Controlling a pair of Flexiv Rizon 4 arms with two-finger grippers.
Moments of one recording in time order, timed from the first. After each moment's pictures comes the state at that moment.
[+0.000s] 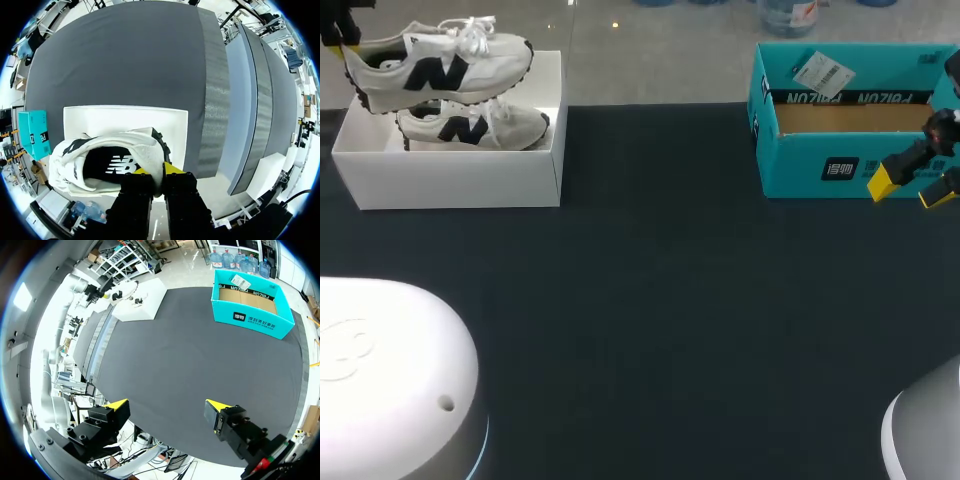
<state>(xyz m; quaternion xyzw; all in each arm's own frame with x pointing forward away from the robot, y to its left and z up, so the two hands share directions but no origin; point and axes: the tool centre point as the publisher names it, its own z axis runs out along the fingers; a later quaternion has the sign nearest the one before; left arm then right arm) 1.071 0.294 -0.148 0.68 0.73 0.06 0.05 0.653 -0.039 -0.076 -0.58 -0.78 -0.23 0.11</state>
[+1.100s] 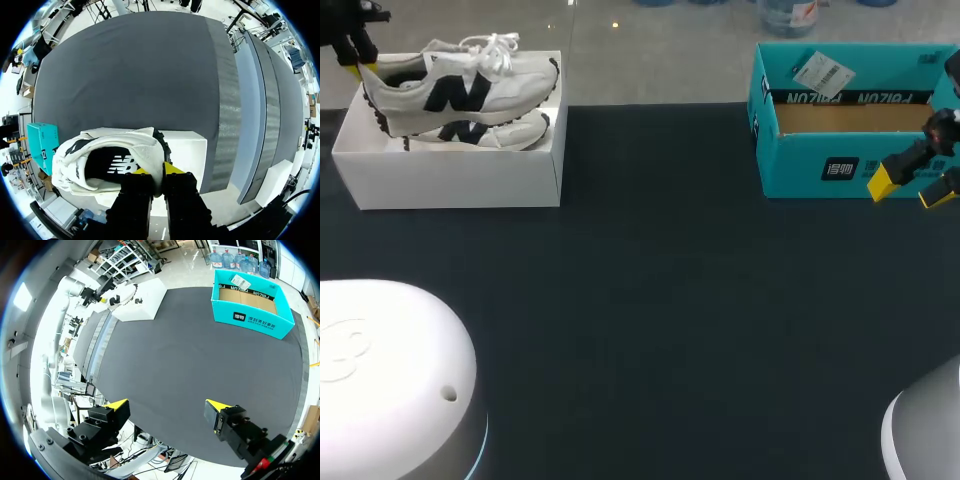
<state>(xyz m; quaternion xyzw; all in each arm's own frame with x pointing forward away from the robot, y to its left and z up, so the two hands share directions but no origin) 1.001 0.240 -0.150 0.70 0.72 0.00 0.05 0.653 -0.039 -0.076 -0.58 -0.78 -0.23 0.11</state>
